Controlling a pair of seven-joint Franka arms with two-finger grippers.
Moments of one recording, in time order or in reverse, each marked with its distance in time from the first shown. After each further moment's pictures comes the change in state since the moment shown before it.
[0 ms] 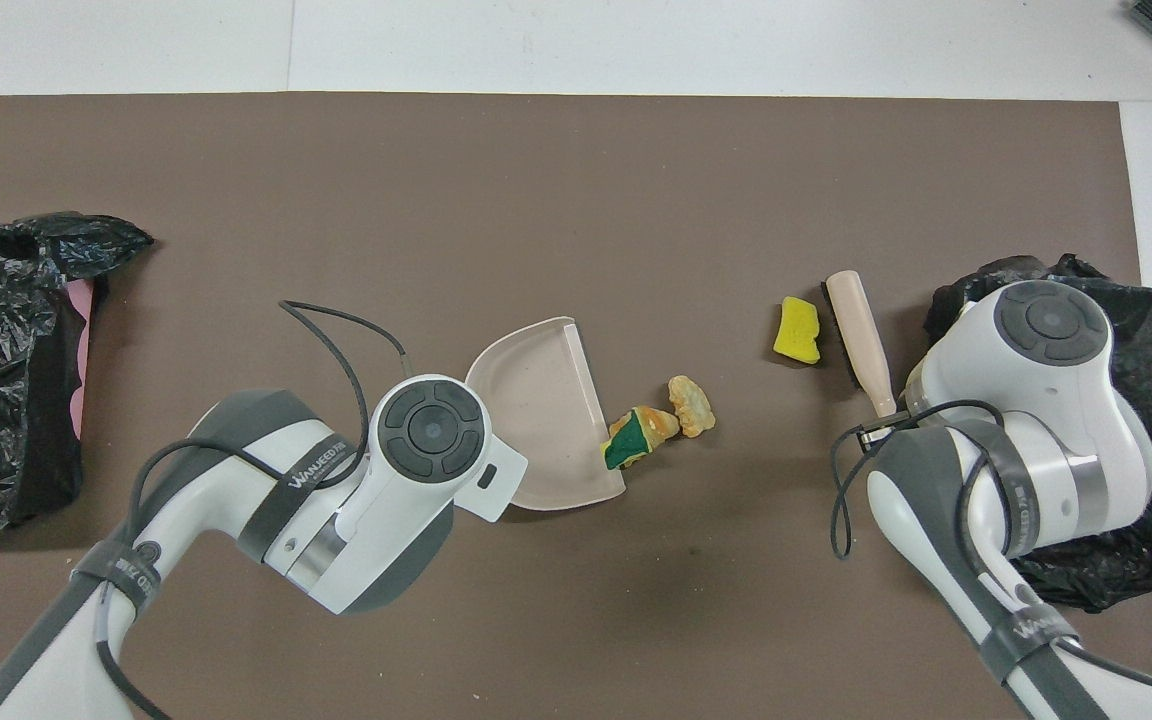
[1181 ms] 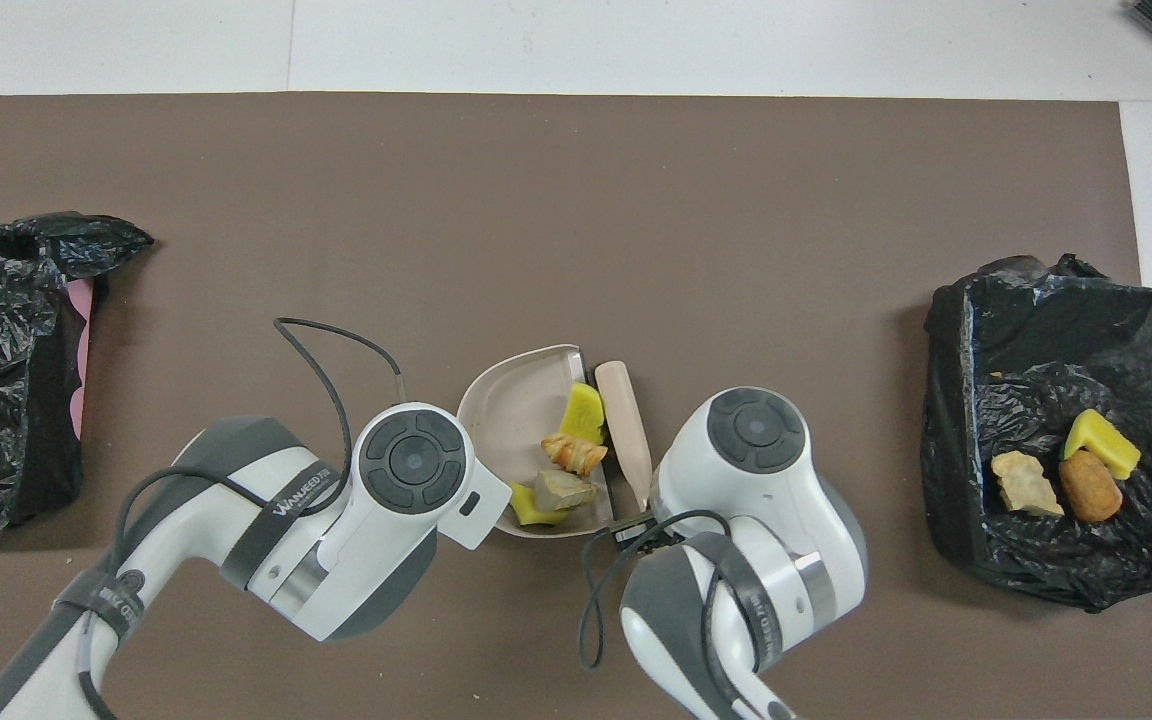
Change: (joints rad) left arm 0.001 -0.055 0.003 -0.087 0.000 0.041 0.086; right arm 0.456 0.038 0.022 -0.036 0.388 0.086 0.216
